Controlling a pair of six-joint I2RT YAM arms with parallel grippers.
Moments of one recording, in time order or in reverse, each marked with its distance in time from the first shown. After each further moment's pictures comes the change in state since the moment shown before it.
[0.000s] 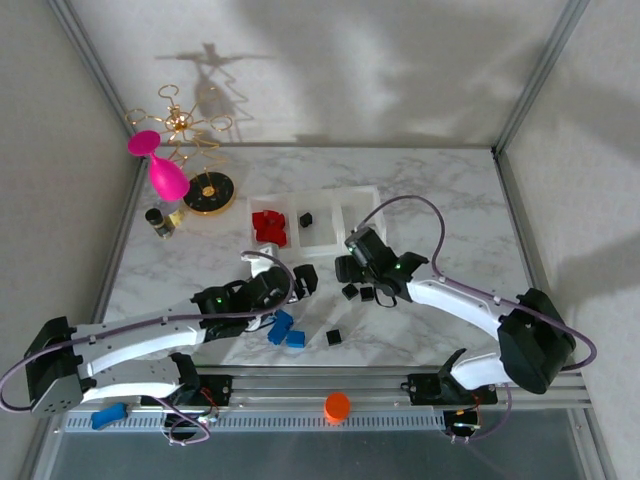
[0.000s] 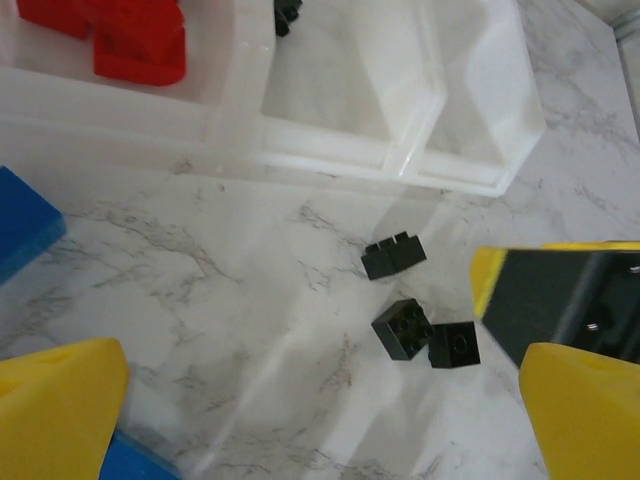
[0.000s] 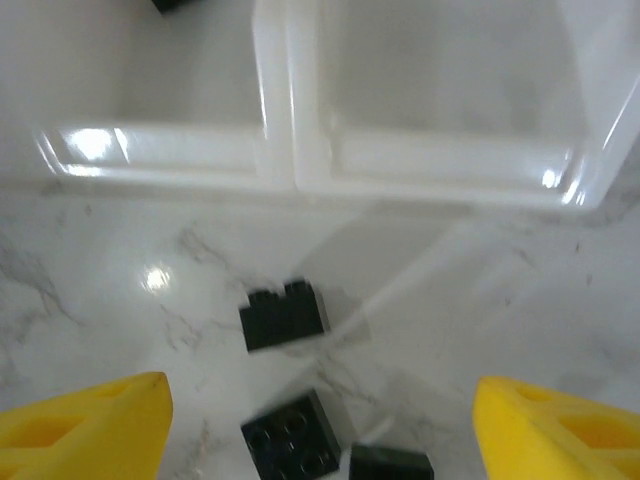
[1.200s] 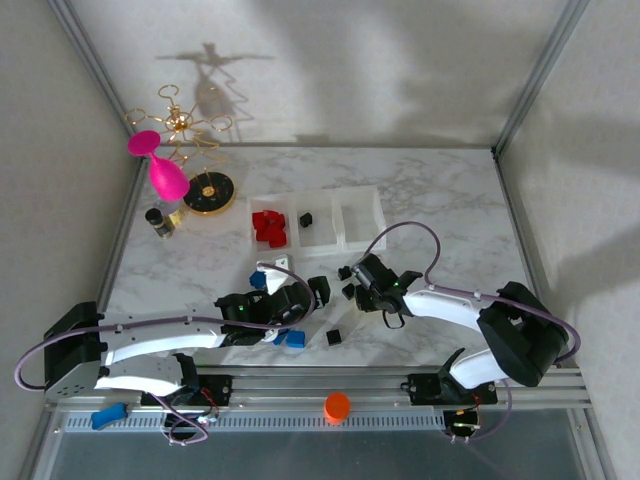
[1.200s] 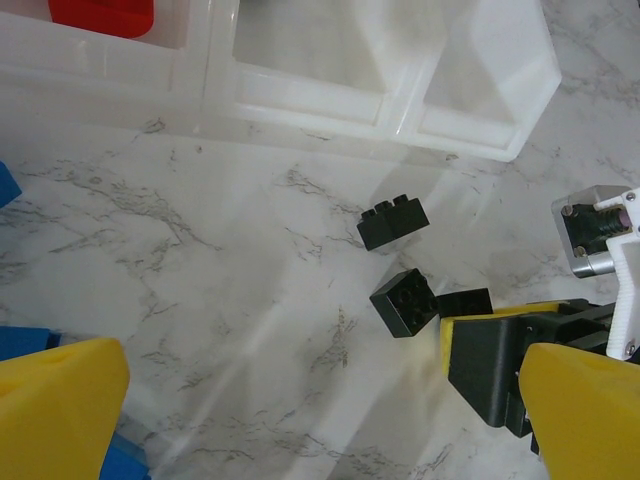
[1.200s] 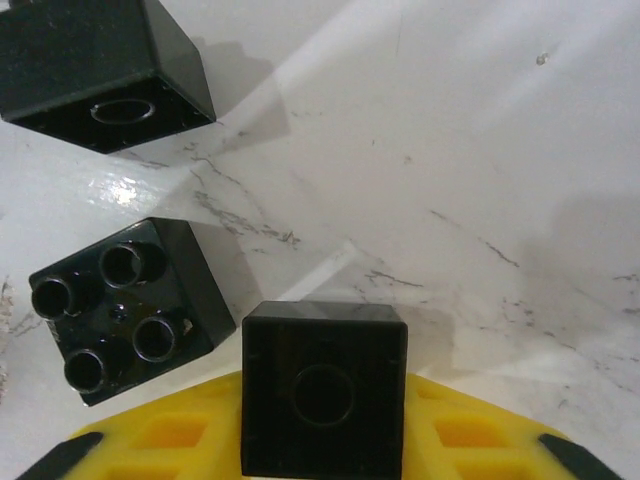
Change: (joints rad) left arm -0.101 0.116 0.010 0.033 -0.089 -0.061; right arm 0.000 0.058 -0.186 0.052 -0.057 0.019
